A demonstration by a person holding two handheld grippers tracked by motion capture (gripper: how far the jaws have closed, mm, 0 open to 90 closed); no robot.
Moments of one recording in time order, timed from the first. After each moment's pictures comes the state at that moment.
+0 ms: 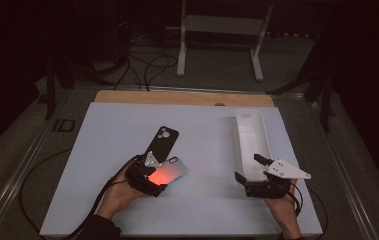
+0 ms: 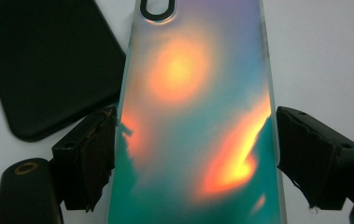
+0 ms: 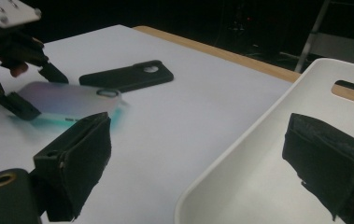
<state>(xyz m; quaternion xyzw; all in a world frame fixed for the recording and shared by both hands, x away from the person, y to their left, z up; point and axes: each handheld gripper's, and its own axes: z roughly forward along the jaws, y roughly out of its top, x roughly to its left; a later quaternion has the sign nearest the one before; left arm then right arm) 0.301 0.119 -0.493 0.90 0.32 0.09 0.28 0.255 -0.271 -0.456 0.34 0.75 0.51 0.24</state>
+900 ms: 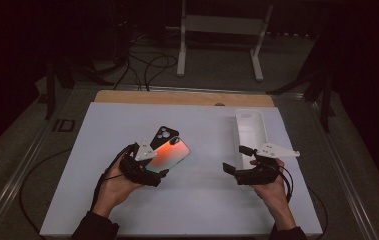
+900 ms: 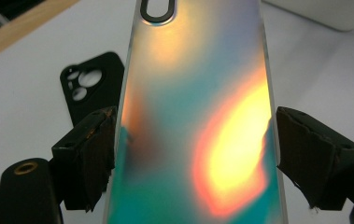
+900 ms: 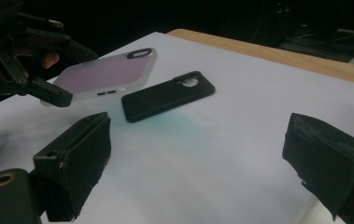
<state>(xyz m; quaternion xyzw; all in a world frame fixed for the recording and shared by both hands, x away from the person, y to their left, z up) 0.294 0.120 -0.435 0.87 0.29 0.17 0.36 0.286 -0.245 -0.432 0.34 0.76 0.54 0.14</state>
